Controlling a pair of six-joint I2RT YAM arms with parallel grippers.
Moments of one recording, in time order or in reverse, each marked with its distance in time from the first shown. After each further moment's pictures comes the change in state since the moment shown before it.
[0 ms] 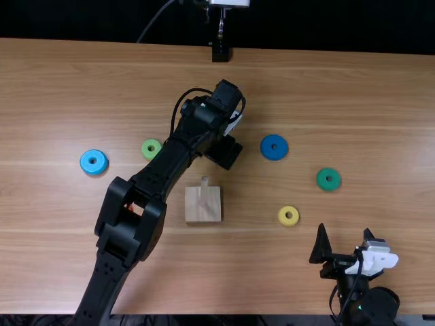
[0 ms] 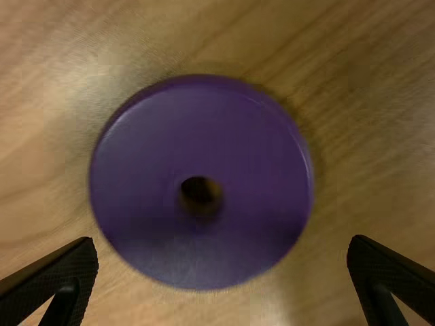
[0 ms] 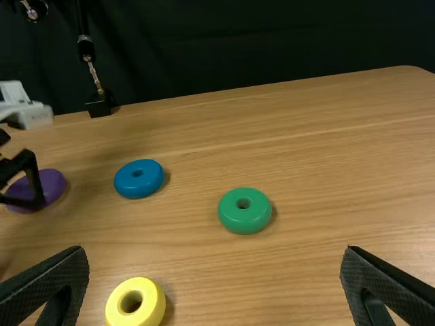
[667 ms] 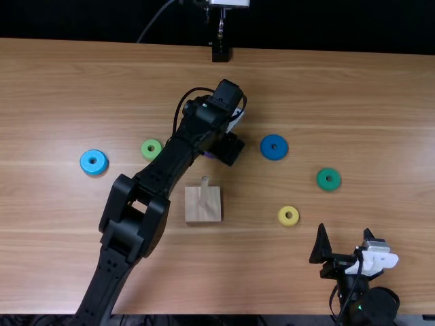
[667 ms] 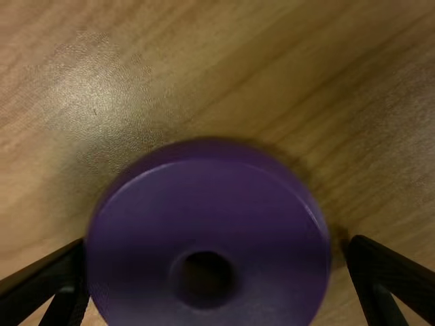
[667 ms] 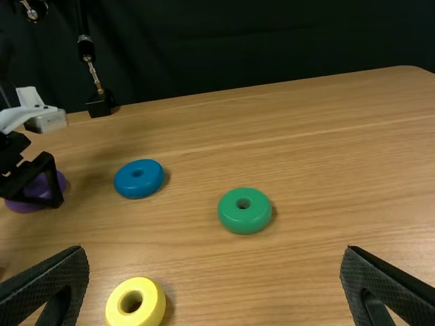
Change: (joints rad) left arm 0.000 0.052 0.041 0.055 0.002 0.000; right arm 0.000 0.000 0.000 0.000 0.000 0.000
